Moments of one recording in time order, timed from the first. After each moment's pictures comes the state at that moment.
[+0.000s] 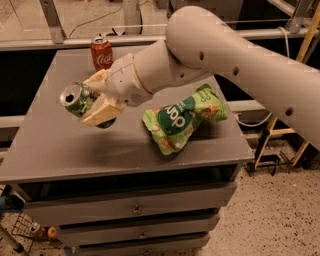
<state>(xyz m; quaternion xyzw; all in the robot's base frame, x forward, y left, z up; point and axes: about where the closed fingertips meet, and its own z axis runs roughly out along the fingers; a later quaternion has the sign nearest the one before) 0.500 0.155 0.929 -0.72 0.48 0.26 0.42</state>
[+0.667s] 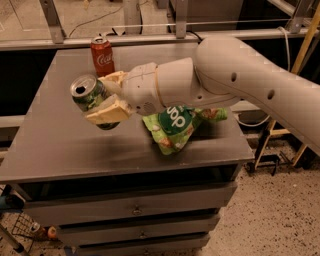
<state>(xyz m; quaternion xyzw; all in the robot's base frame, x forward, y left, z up) 0.494 0.131 0.943 -0.62 0.52 0.32 0.49</state>
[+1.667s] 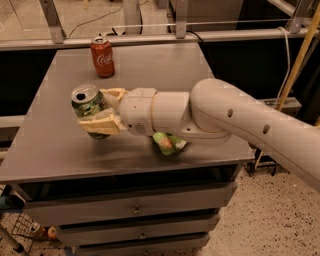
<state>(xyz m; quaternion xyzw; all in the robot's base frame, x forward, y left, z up) 0.497 0.143 0.920 -0.51 0.56 0.36 0.55</state>
